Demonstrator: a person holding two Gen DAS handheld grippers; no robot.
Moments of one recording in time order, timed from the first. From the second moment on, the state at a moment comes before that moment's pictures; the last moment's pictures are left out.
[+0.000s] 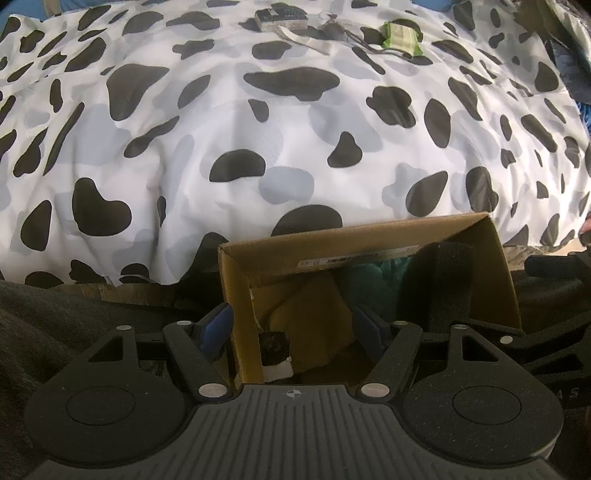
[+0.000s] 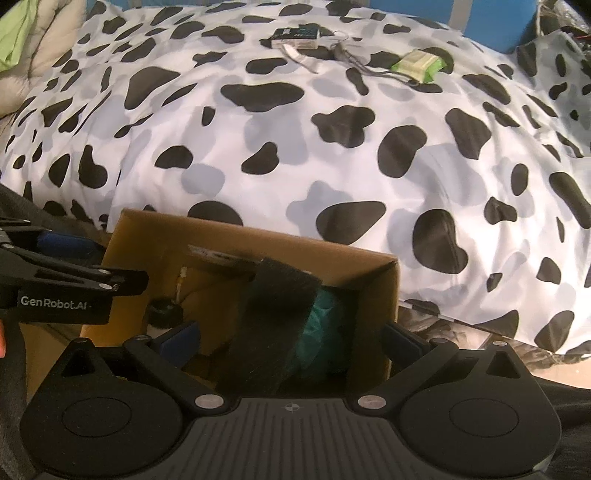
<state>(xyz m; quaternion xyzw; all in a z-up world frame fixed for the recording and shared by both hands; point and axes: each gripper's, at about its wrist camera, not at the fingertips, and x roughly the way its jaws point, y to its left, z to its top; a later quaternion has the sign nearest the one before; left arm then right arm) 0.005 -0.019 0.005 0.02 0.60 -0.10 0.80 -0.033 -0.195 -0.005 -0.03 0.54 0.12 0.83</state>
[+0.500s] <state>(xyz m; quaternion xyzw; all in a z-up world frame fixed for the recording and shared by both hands) 0.001 -0.017 0.035 0.01 0.50 -0.08 0.86 -0.032 -0.214 0.019 -0.02 0.46 0.05 0.89</state>
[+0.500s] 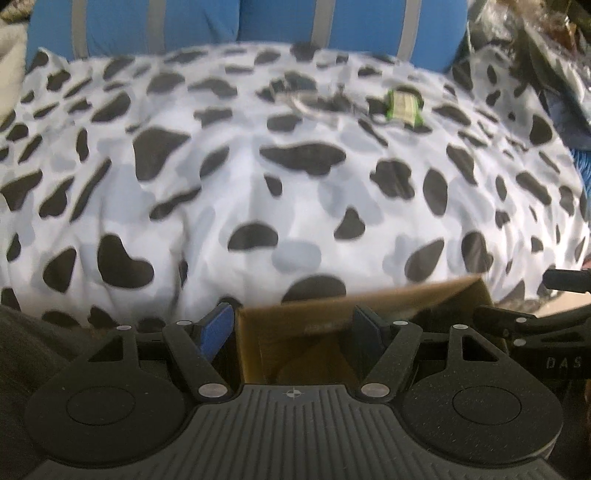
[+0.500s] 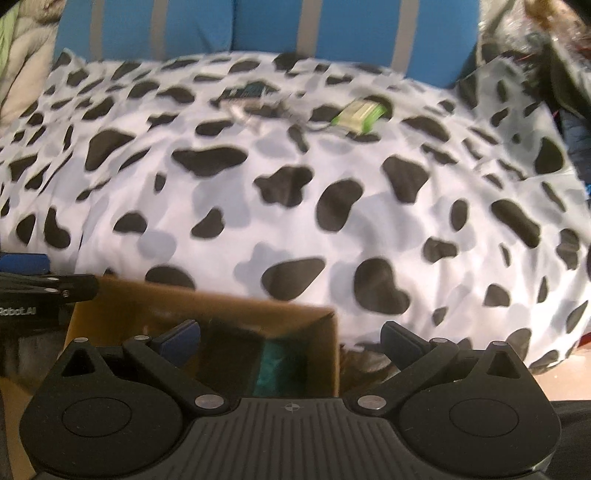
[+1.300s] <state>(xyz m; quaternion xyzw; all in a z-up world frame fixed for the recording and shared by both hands) -0.007 -0.020 0.058 0.01 0.41 -0.09 0.91 -0.038 -0.230 0.042 0.00 0.38 0.02 0.93</state>
